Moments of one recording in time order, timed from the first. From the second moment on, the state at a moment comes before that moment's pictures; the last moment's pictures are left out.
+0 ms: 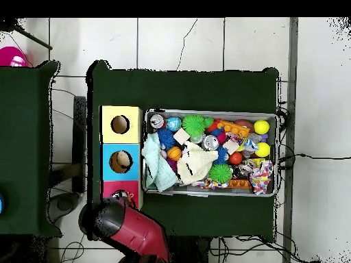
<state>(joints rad) 0.32 -0.71 -0.29 2.14 0.66 0.43 2.58</state>
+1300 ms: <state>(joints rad) 0.40 -0.67 -0.36 2.09 0.67 0.47 2.58</state>
